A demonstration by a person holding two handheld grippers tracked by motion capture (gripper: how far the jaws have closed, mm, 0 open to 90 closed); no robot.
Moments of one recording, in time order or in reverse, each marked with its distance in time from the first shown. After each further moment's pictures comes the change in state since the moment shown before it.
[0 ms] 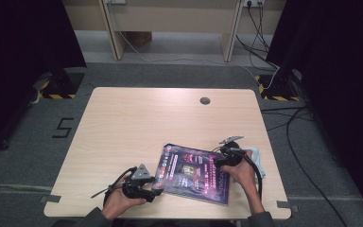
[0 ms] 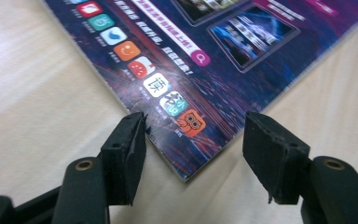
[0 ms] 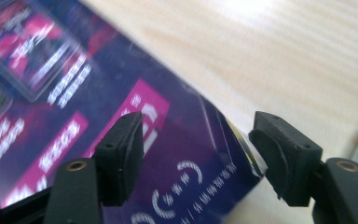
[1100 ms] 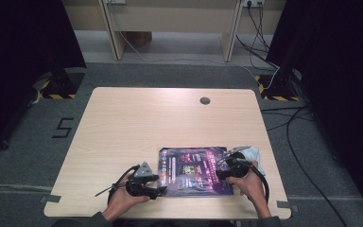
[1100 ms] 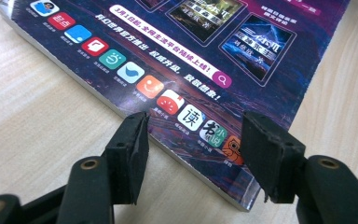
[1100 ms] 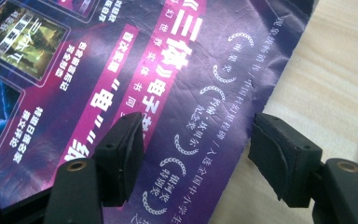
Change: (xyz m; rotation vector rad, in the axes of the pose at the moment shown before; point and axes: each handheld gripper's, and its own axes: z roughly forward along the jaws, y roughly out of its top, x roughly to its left) left arm 0.004 0.007 0.008 -0.025 -0.011 -0.021; right arm 0.005 -0.034 -0.021 0.037 0.106 0.026
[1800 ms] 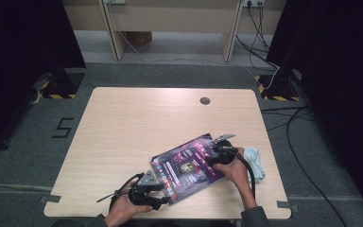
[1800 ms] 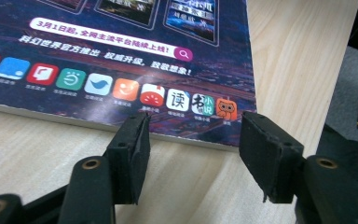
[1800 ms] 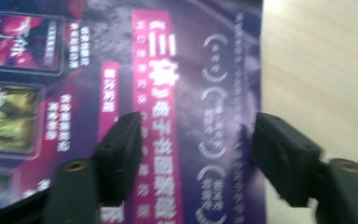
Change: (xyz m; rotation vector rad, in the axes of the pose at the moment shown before) left arm -0.021 -0.003 -0.002 0.015 -0.065 0.013; right arm 0.009 0.046 0.029 -0.064 -0.060 -0.078
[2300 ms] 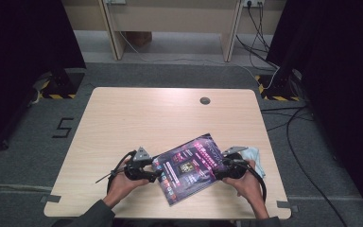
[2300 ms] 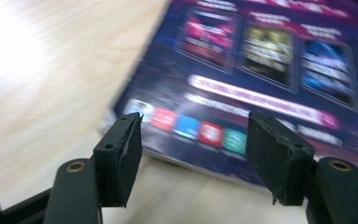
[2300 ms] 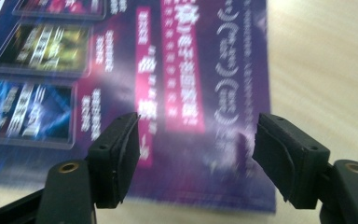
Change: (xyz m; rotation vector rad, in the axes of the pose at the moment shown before) left arm 0.066 0.031 0.002 -0.053 0.200 -0.059; right arm 0.005 -0.041 -0.038 -0.006 0.045 -0.003
